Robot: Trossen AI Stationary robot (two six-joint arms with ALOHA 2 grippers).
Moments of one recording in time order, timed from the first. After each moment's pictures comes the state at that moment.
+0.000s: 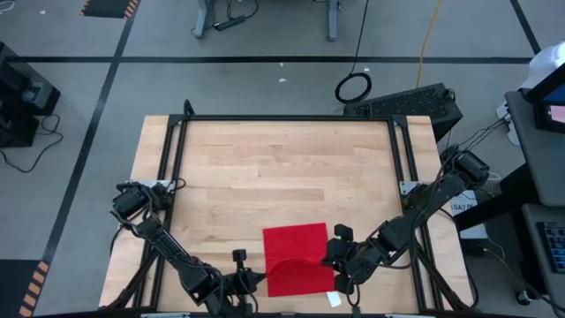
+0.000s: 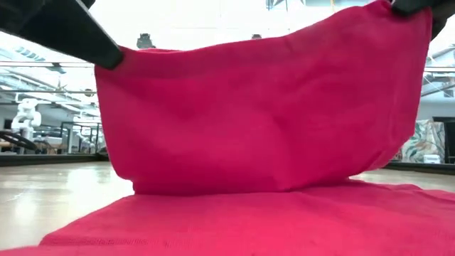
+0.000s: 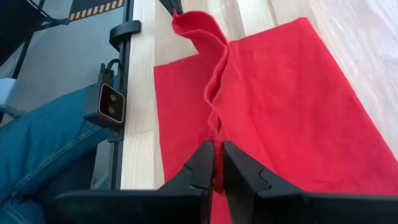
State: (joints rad) left arm -0.86 1.97 1.25 -0.27 -0.80 -0.65; right arm 0.70 1.56 1.03 -0.31 0.34 0.80
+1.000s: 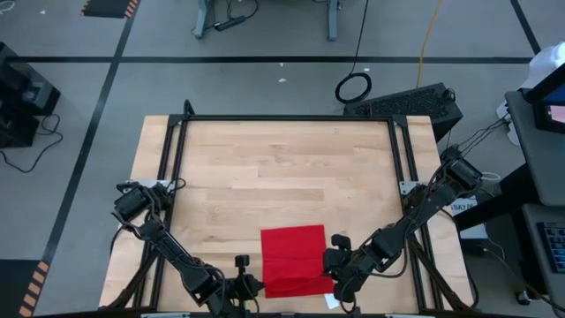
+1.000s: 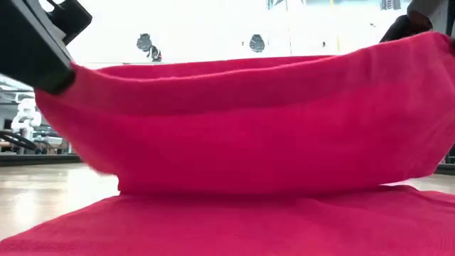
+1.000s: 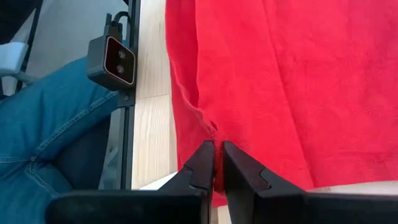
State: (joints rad) left arm -0.85 1.99 1.25 -0.22 -0.64 -0.68; right arm 0.71 1.66 1.03 -0.27 0.21 0.82
